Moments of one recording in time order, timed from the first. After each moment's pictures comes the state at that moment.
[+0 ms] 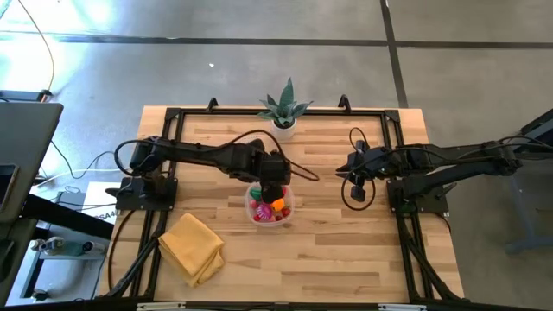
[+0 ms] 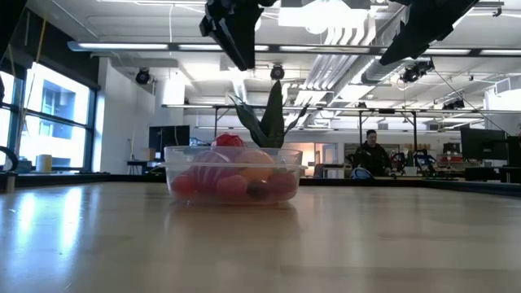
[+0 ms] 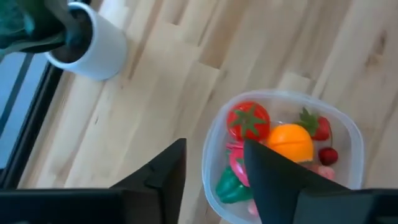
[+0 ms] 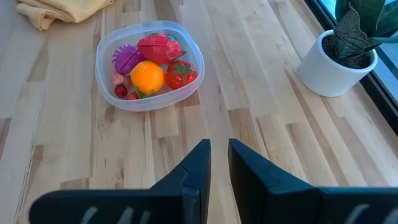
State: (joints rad) left arm 0.02 1.87 1.81 -1.20 -0.41 -0.40; right arm 0.07 0.89 0.82 -0.65 0.21 0.14
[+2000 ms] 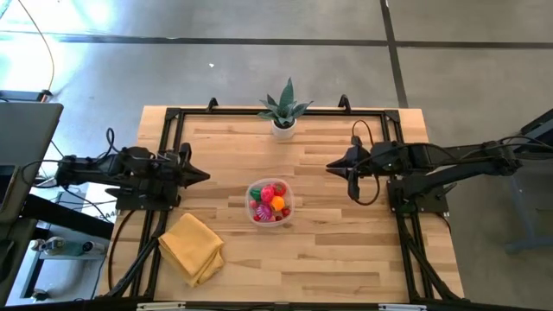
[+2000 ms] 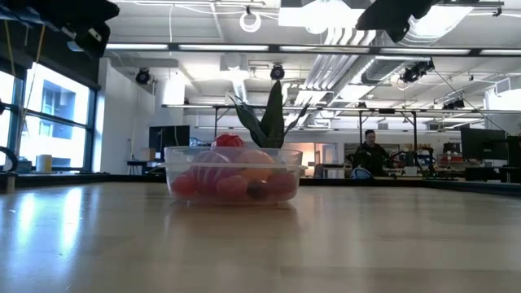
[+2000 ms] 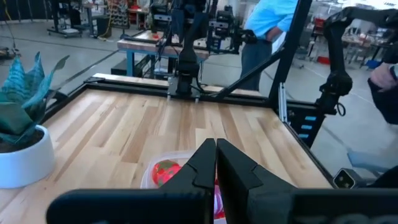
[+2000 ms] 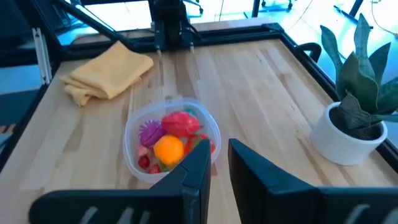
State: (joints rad) left arm 0.03 0.23 0.40 -0.29 -0.04 -0.13; right arm 0.07 0.89 0.82 -0.37 0.18 0.12
